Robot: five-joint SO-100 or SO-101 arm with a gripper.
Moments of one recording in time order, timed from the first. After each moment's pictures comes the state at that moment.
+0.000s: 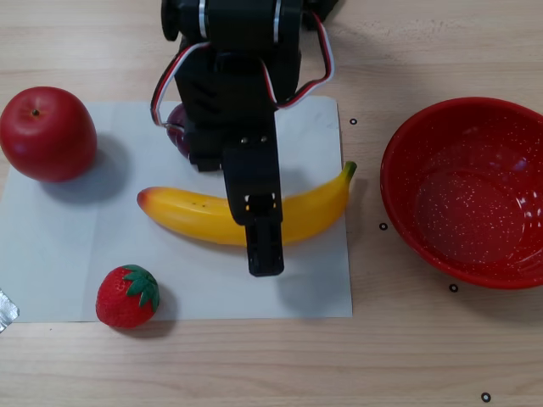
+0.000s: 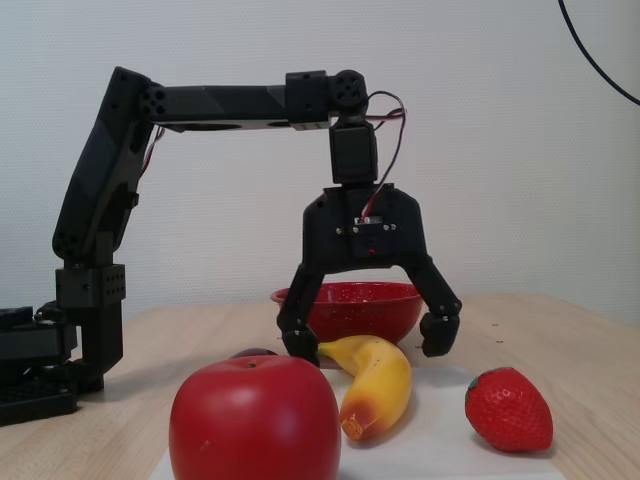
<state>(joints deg) -0.8 72.0 65.2 79.7 1.4</state>
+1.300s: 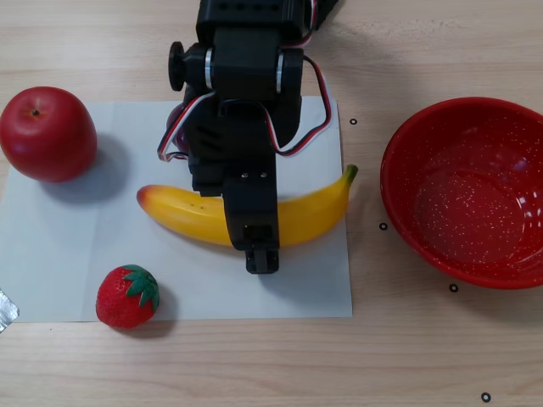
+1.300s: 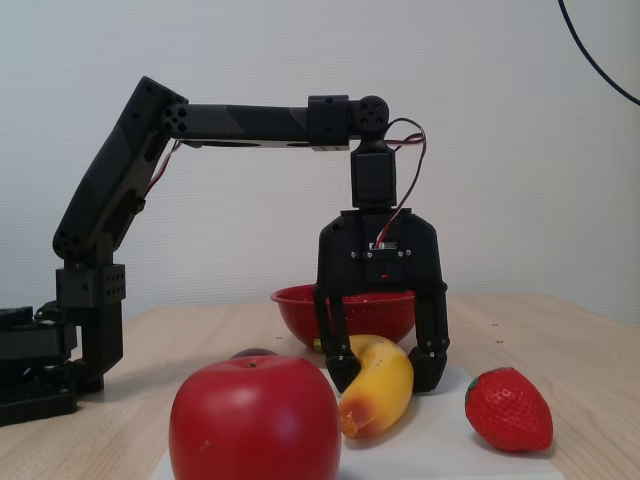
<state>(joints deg) -0.6 63.6 59.1 87.2 -2.4</state>
